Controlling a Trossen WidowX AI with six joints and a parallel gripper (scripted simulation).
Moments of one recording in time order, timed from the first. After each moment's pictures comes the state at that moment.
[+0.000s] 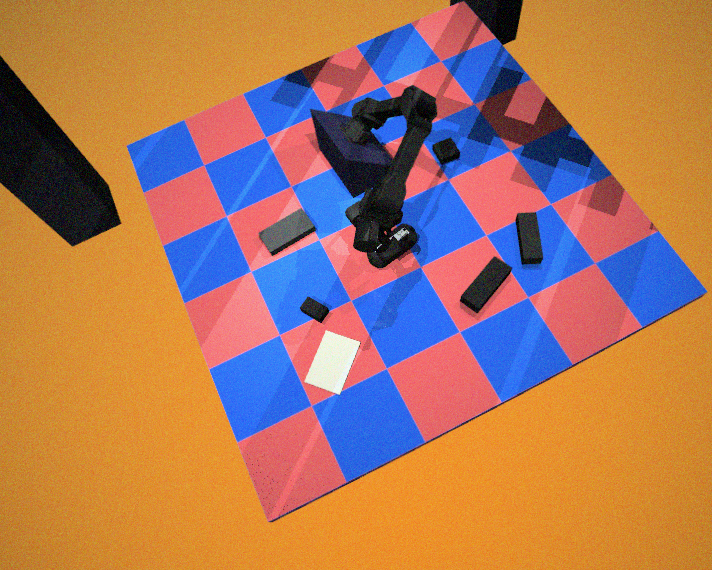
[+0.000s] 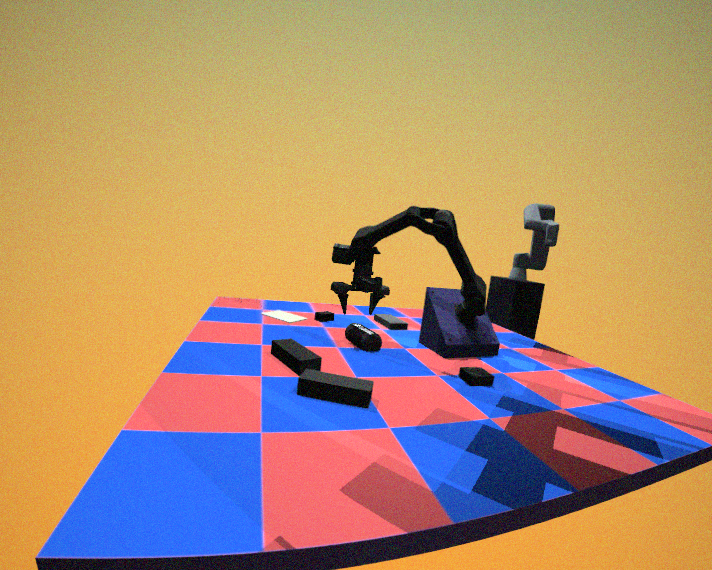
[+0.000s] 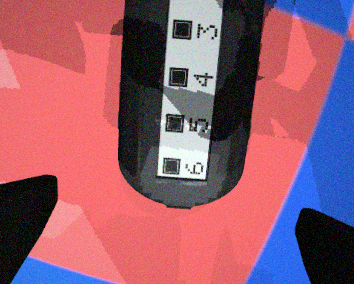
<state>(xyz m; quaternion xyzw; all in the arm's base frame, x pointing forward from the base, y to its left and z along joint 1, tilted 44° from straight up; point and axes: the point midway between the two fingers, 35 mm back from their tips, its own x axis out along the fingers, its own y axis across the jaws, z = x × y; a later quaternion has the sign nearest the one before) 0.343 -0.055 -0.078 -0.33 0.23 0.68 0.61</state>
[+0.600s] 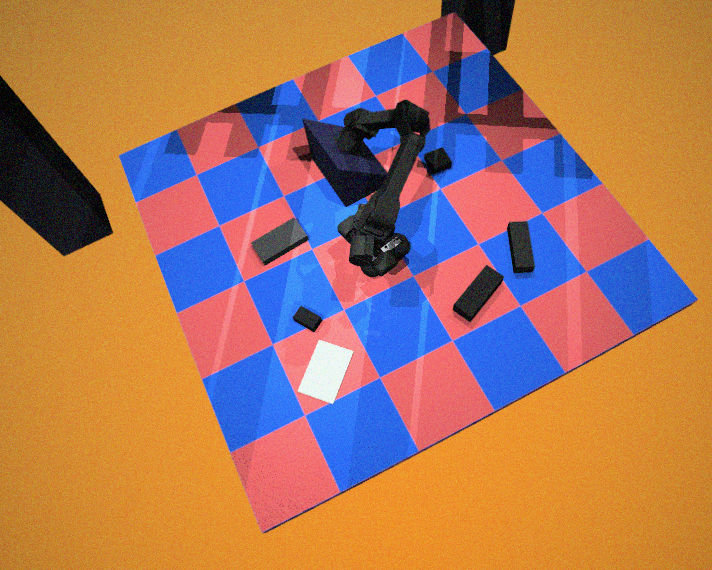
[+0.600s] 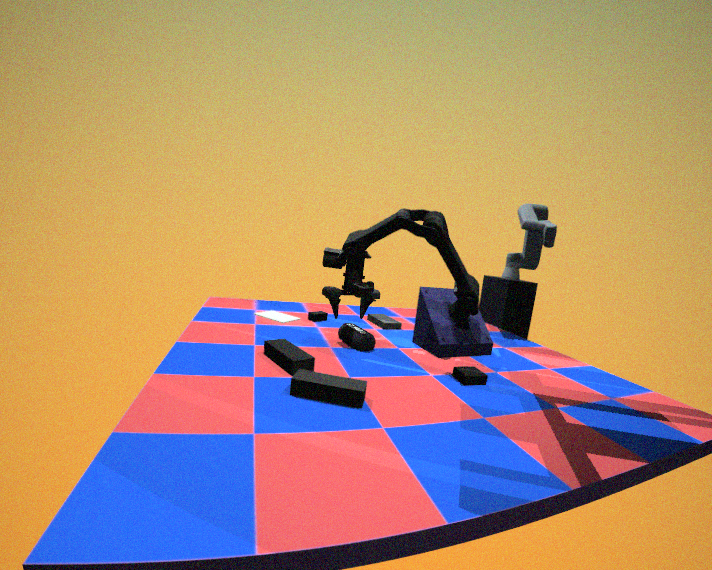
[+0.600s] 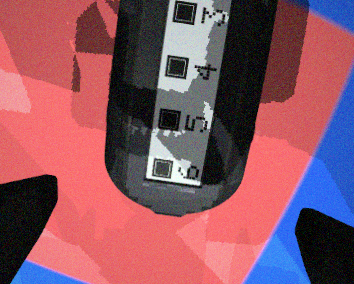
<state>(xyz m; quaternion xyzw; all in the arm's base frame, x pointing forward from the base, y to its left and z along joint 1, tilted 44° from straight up) 0.347 -0.046 -0.091 -0.35 0.21 0.69 0.60</state>
